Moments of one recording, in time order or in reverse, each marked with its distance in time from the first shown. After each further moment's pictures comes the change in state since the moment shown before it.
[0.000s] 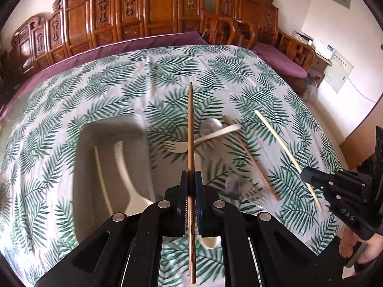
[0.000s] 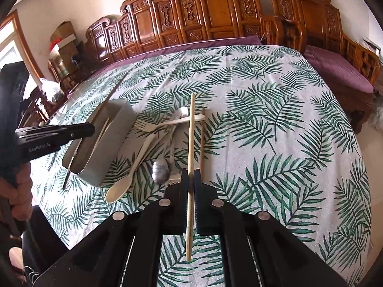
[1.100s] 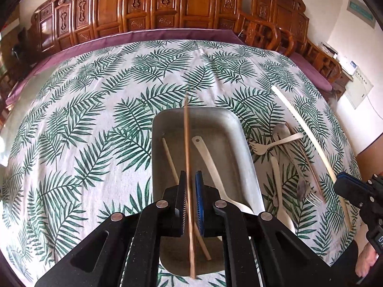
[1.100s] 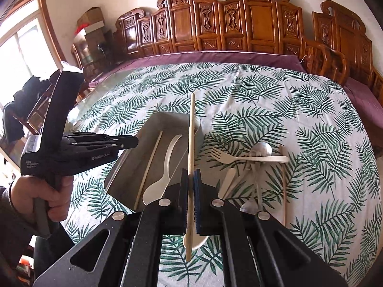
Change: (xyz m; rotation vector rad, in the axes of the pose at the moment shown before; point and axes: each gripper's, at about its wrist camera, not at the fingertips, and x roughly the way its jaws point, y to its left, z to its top) left arm 0.012 0.118 -0.002 -0.102 0.028 0.057; right arm 0.028 0.142 0.052 -0.145 -0.007 0.073
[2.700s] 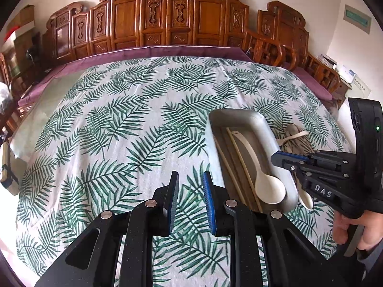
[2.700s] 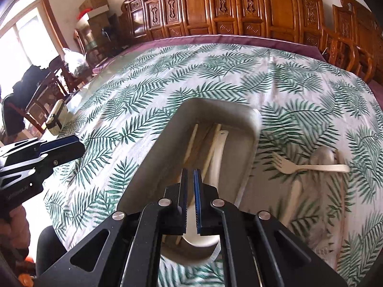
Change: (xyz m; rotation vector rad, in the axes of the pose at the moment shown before) left arm -0.064 0.069 -0.043 0.001 -0.112 0.024; right arm 0.086 0.060 0.014 -0.014 0.080 0.029
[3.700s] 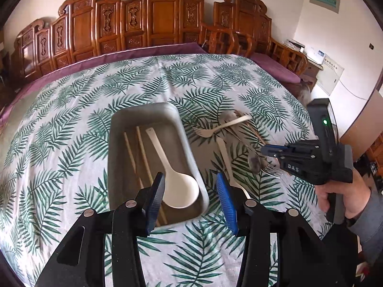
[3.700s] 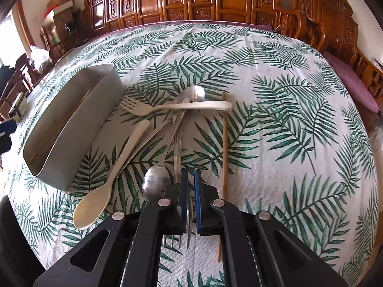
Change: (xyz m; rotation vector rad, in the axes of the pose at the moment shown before) left arm 0.015 -0.129 -0.015 0.126 0.004 -0.137; right arm -0.019 -0.162 -0.072 0.058 0.068 -0.188
